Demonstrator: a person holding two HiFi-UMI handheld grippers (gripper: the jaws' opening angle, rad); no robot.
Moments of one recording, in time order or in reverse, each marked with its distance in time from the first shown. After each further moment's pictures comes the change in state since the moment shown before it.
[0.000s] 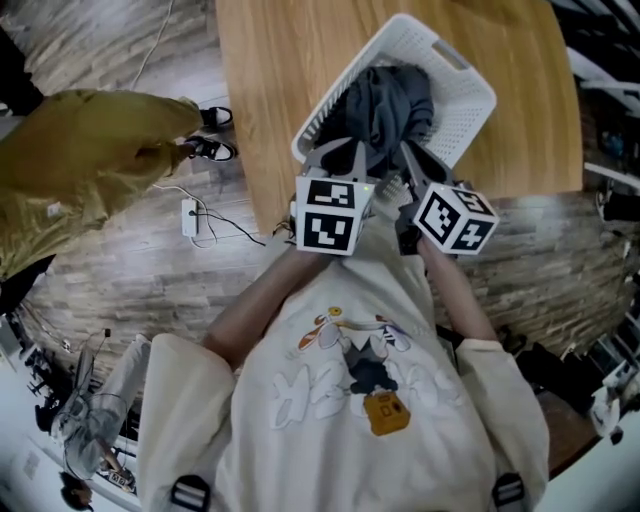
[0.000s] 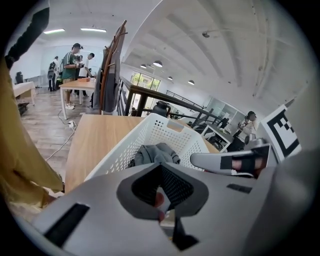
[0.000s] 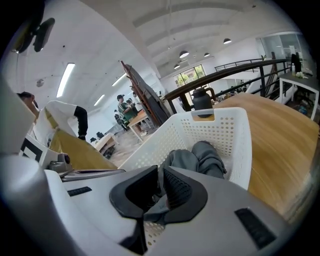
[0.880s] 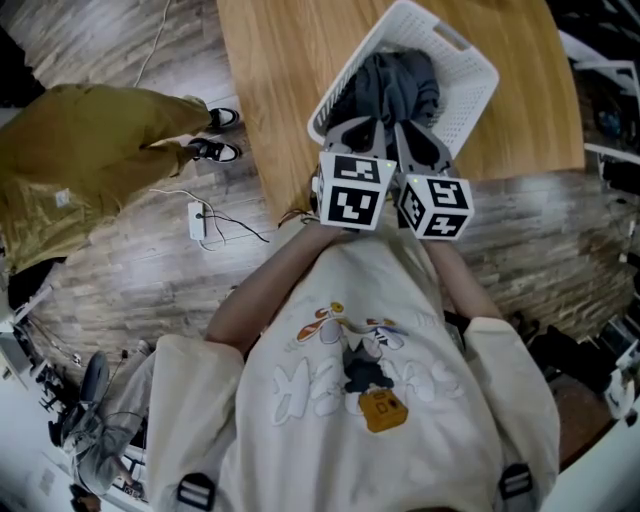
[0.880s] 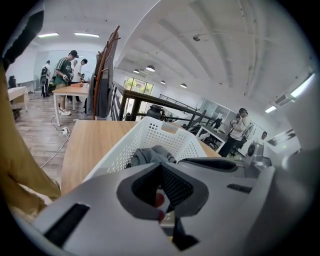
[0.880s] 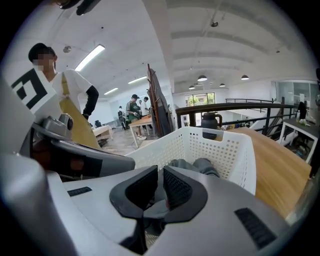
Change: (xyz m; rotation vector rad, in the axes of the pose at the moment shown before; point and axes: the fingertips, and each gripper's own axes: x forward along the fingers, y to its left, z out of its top) left arm 0.000 -0.008 -0.003 0.064 -0.053 -0.058; right arm 0.006 0.028 -0.014 -0.307 -0.174 -0.094
